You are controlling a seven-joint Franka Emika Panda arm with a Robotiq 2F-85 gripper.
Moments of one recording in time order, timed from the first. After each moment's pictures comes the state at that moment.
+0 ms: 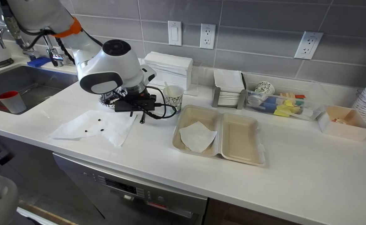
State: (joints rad) arm 0.21 0.12 -0.14 -2.52 0.91 3.03 -1.18
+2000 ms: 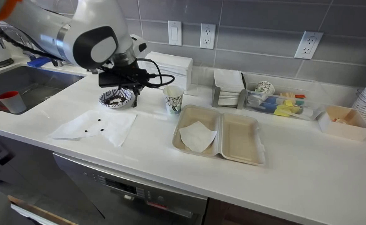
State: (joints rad) arm 0.06 -0.29 -0.11 -2.63 0.12 2.69 -0.60
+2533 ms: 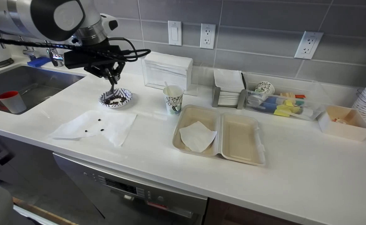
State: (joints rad) arm 0.10 -0.47 -0.01 -2.63 0.04 2.47 -0.51
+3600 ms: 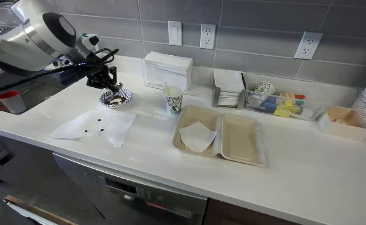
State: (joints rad) arm -0.04 -0.20 0.32 -2.54 -0.61 2.56 0.22
